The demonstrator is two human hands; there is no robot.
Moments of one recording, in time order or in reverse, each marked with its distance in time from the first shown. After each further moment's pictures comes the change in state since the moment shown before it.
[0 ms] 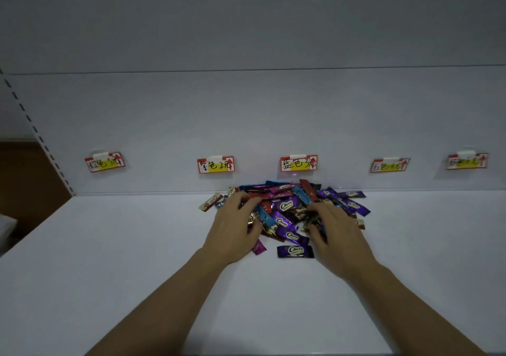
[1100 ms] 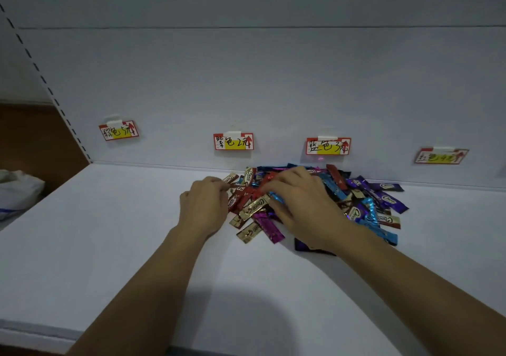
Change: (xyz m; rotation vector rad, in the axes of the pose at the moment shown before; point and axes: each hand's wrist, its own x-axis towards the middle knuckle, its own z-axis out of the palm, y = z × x) left_hand -0.004 -0.055 -0.032 0.213 0.004 -0.454; right_hand 0.060 -0.079 0.016 -0.022 -0.149 -0.452
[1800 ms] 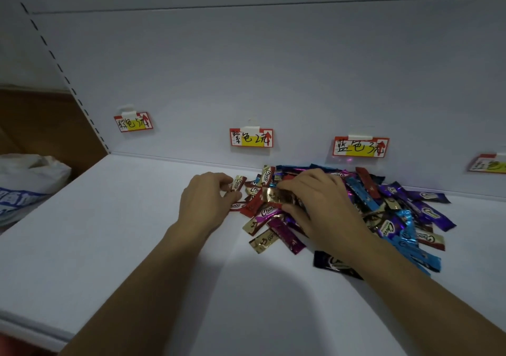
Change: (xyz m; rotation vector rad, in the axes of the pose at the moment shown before) left_hand 0.010 -0.009 -0.012 -0.100 0.032 -0.149; right_hand 0.017 0.018 0.027 0.048 0.072 -0.006
